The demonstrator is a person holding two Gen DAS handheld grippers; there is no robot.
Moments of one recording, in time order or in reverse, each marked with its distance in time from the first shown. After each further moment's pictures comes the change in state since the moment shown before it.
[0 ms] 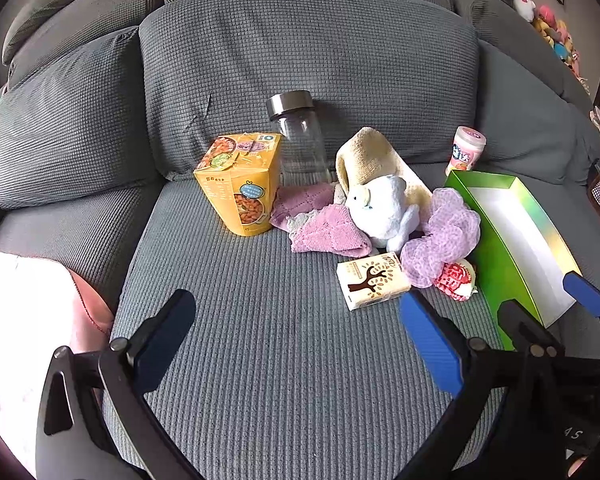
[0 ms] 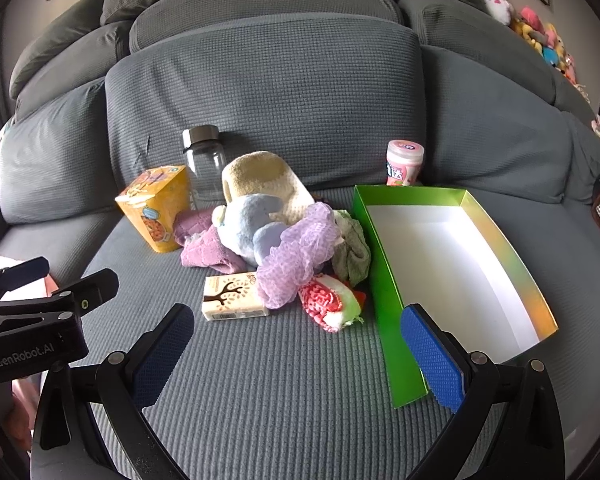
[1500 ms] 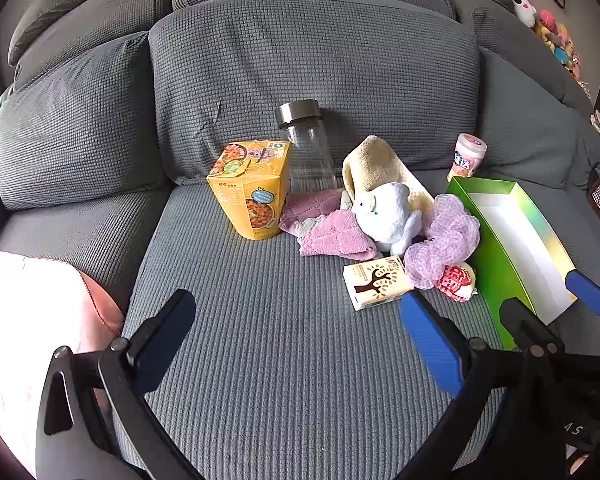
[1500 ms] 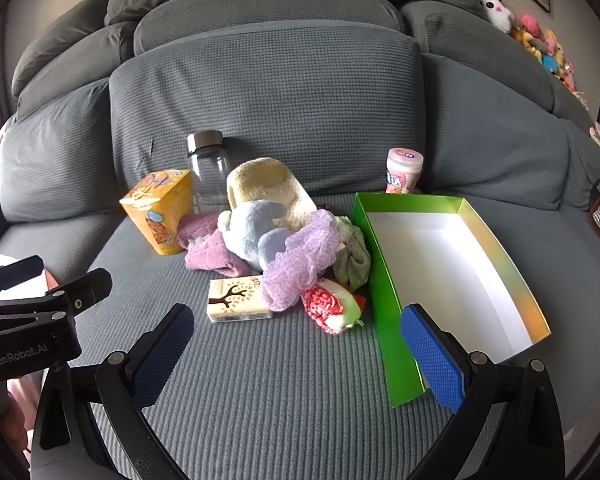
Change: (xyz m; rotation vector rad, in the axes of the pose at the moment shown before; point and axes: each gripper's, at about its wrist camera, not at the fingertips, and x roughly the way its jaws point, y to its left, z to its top) left arm -0.014 0.007 -0.002 -0.006 -0.021 0.010; right arm -0.009 0.006 0.002 -0.014 -0.014 -0.006
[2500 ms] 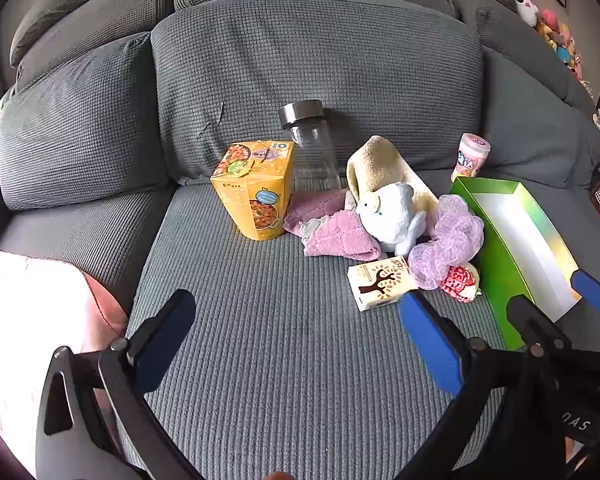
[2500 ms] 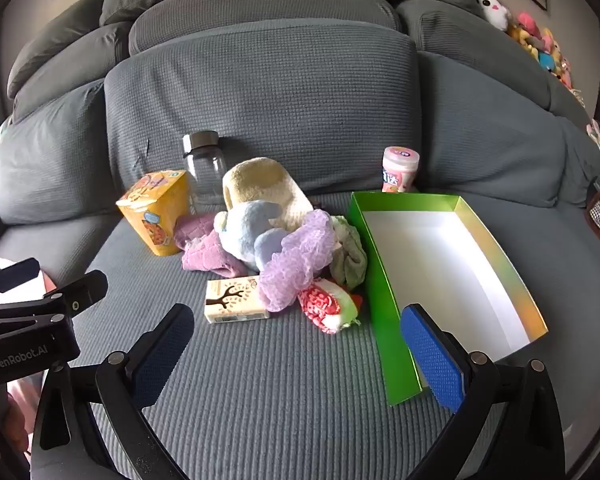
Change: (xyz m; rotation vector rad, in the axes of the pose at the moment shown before) left arm 0.001 0.003 0.003 0.005 0.010 0.011; right arm -0.001 -0.001 0.004 0.009 0.008 -0.011
